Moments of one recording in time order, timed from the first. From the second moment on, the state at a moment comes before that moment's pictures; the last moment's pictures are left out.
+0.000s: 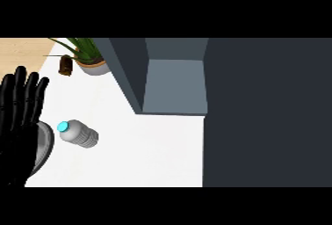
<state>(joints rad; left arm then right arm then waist) -0.01 0.15 -0.02 -2.10 -0.02 0.04 -0.02 0.00 -0.09 0.00 -2.10 0.01 0.00 -0.01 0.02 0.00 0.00</state>
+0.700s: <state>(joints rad) 0.12 0.02 -0.02 -2.05 0.14 0.26 0.15 0.25 -0.02 0.11 -2.22 -0.19 0.04 0.14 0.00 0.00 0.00</state>
